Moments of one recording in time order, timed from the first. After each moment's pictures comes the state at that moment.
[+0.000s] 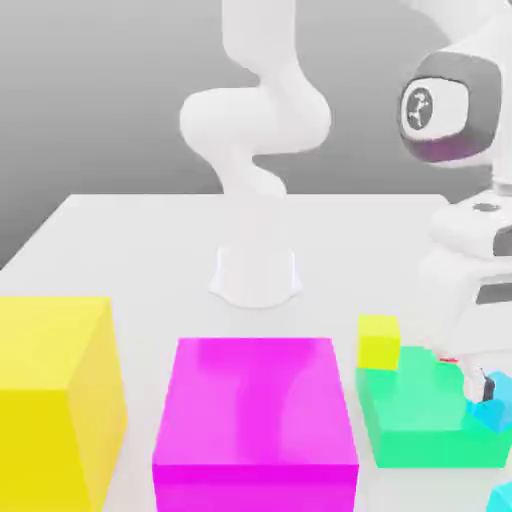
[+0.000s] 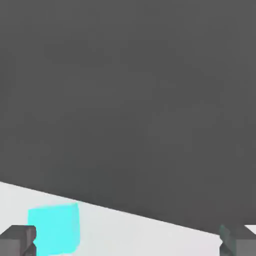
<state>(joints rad) 0.18 0.28 0.25 -2.09 -0.19 2.49 1.08</state>
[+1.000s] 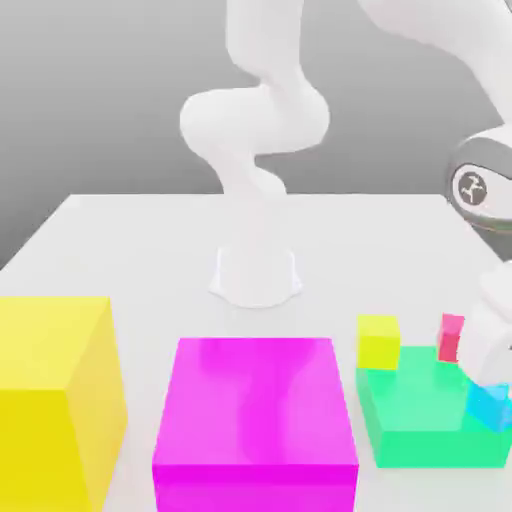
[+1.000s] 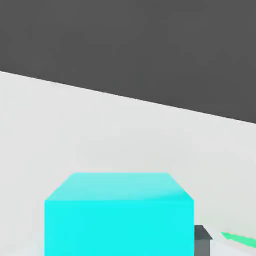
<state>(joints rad) 0.26 0.17 0.33 -2.26 -0.03 2.44 1.24</state>
